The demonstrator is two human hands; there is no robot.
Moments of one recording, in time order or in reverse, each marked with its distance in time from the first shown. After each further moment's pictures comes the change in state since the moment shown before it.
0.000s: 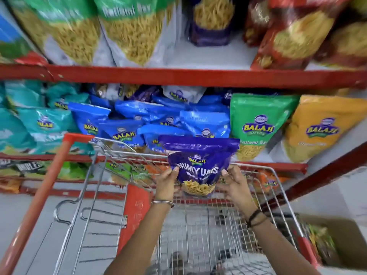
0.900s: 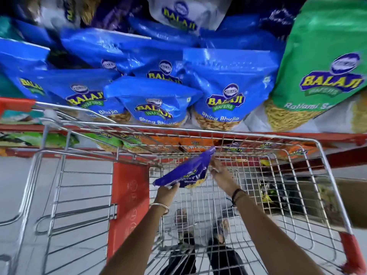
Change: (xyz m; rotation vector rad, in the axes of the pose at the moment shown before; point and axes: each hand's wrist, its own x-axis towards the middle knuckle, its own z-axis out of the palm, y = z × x) left_hand 0.080 -0.178 -0.060 0.573 -0.031 -0.373; right_hand 0.080 0.202 0.000 -0.635 -0.175 0.452
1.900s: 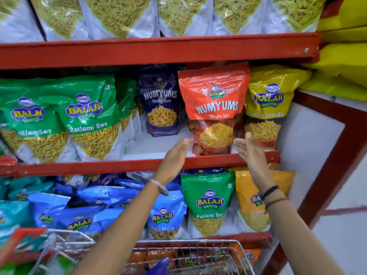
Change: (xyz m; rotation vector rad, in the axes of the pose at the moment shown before) left_hand -0.255 0.440 0.012 0.107 -0.090 1.170; right_hand -0.212 -0.281 -0.351 0.517 0.561 -0.735
